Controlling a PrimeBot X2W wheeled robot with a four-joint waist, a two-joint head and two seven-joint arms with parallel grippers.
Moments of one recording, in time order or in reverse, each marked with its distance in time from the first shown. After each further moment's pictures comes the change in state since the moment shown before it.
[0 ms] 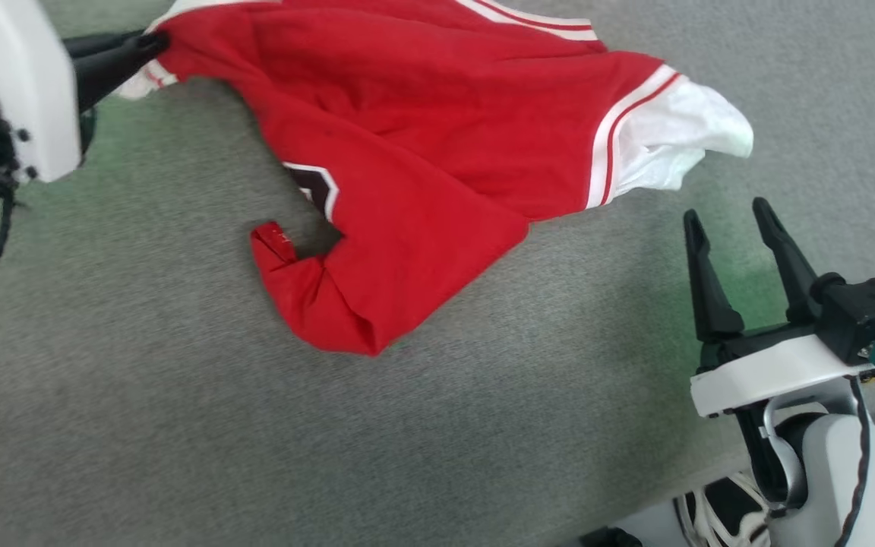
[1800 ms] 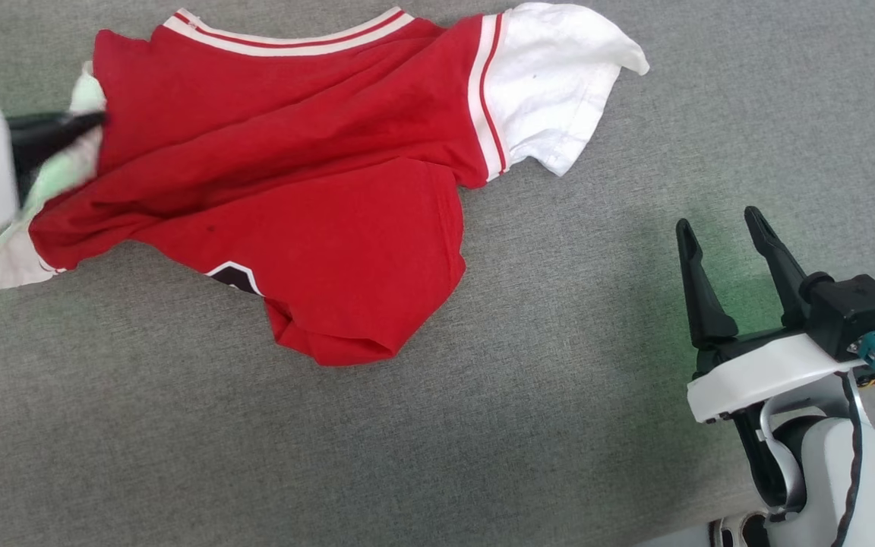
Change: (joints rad) left arm 0.131 0.094 0.049 0.014 -0.096 0.000 0.077; right arm 0.013 0.000 0.002 -0.022 -0.016 0.000 0.072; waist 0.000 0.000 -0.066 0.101
